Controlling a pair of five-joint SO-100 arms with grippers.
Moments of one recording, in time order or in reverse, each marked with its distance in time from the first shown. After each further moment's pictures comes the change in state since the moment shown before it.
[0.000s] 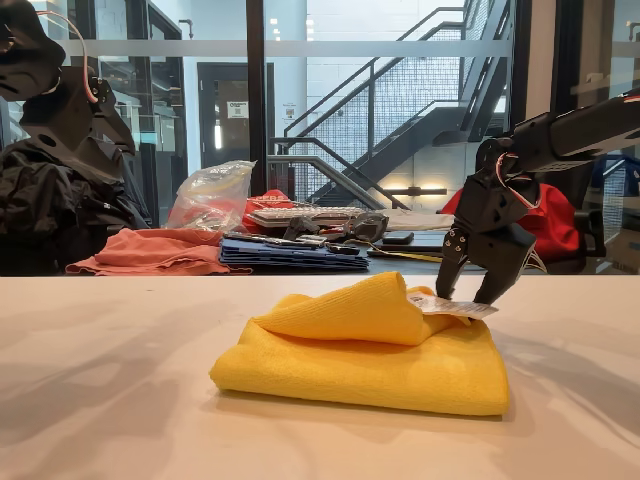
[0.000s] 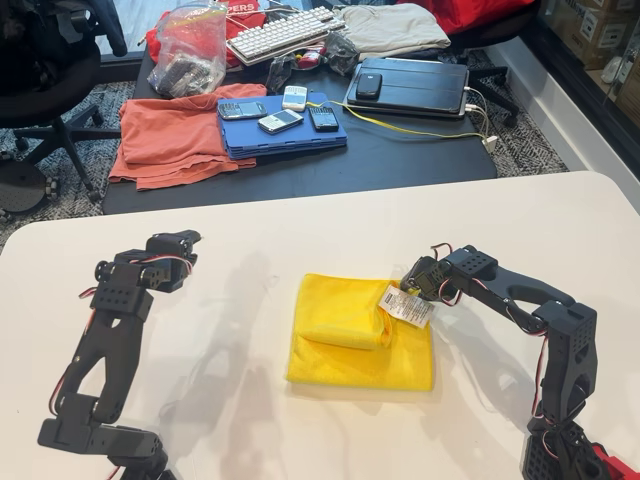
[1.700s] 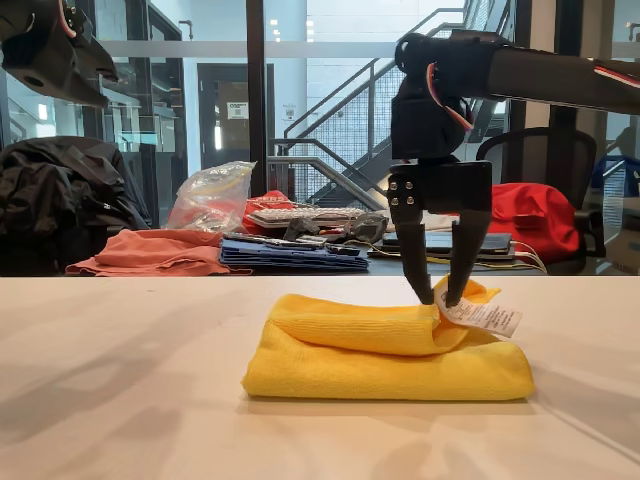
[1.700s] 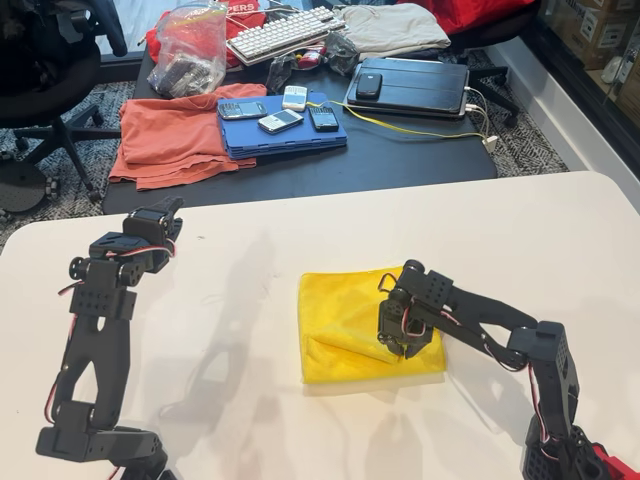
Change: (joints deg) arm 0 -27.1 -4.9 -32.8 54.3 6.4; arm 1 -1.1 2.9 -12.0 0.2 0.3
